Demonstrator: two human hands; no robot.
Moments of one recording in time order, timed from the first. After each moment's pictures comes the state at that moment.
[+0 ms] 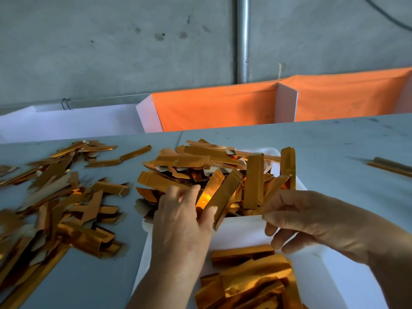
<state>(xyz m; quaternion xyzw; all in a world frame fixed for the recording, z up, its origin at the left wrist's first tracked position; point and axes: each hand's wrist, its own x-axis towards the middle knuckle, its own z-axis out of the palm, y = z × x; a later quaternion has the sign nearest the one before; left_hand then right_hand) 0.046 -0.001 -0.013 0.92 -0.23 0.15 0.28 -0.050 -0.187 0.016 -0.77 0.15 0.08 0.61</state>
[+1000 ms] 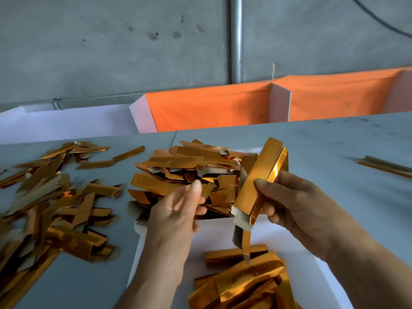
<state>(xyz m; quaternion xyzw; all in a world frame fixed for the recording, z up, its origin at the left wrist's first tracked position) 0.049 -0.004 -0.015 0.72 -0.14 -0.06 0.68 -0.036 -0.173 0.000 -0.63 0.18 -0.14 0.74</state>
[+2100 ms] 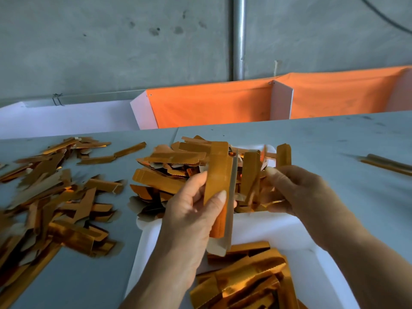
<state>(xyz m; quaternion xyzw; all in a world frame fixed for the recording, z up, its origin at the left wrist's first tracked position) 0.035 -0.007 -0.009 0.62 -0.26 -0.13 0.73 -0.027 -0.178 -0.006 -0.72 0.23 -0.24 0.61</state>
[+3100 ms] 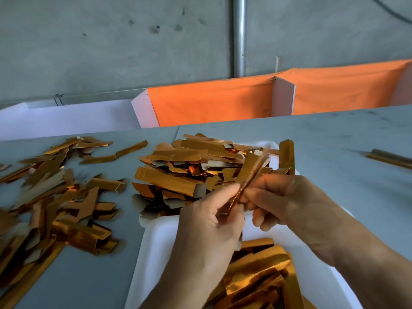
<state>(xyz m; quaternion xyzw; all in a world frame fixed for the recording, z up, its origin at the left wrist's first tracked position) 0.023 -0.010 -0.013 0.76 -0.36 -0.04 0.55 -0.040 -0.148 0.015 -0.77 0.14 -0.10 0.61</state>
